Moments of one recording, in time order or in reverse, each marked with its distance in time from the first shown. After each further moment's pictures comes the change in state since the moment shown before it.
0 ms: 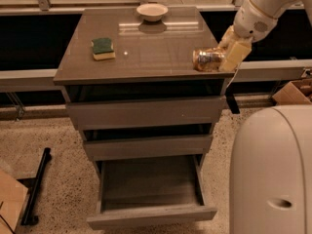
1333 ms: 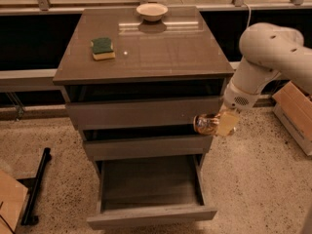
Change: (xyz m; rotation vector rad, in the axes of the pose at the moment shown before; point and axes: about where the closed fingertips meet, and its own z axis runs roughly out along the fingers) arm 0.084 0.106 0.133 -0.085 0.225 0.306
